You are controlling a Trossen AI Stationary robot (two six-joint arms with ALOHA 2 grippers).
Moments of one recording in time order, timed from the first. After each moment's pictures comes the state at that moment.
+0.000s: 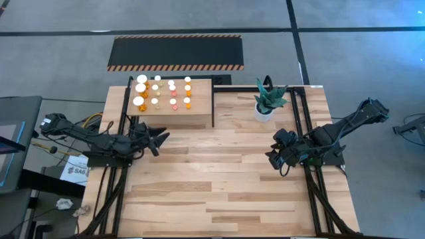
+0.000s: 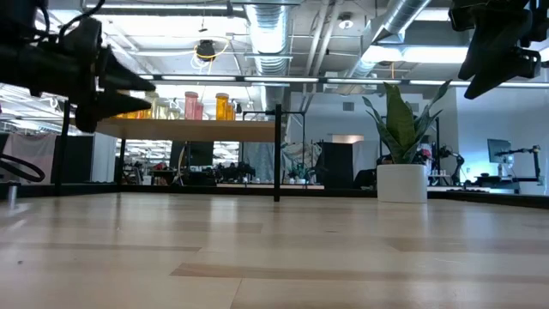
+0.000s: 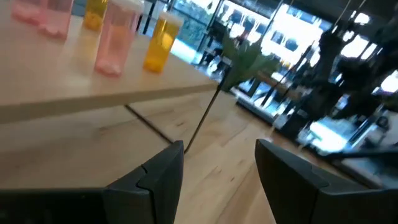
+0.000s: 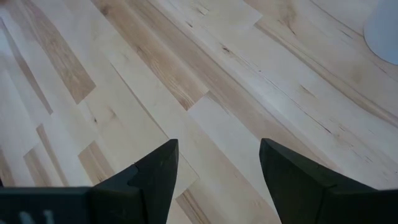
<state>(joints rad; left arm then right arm) -0.29 0.43 0.01 0.33 -0.79 -0.54 0.46 0.94 0.80 -0.90 0.44 1.15</state>
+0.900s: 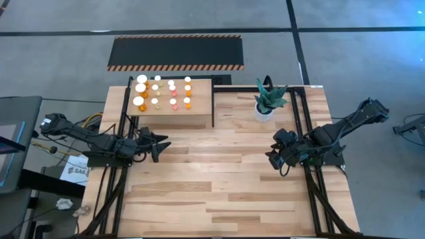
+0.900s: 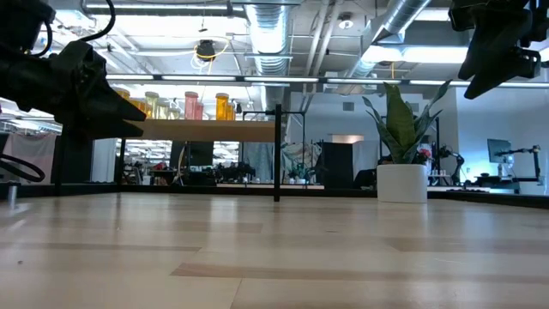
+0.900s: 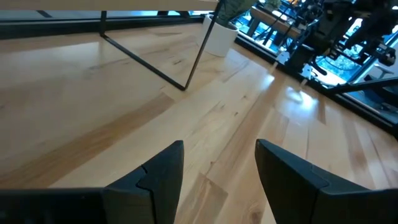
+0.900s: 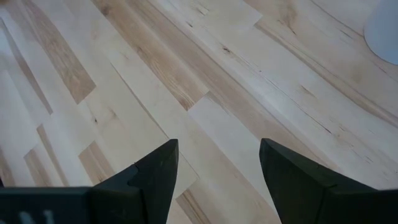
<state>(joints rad) -0.29 0.43 0.02 0.06 -0.63 -0.64 0.46 0.94 0.80 -0.90 0.44 1.15</state>
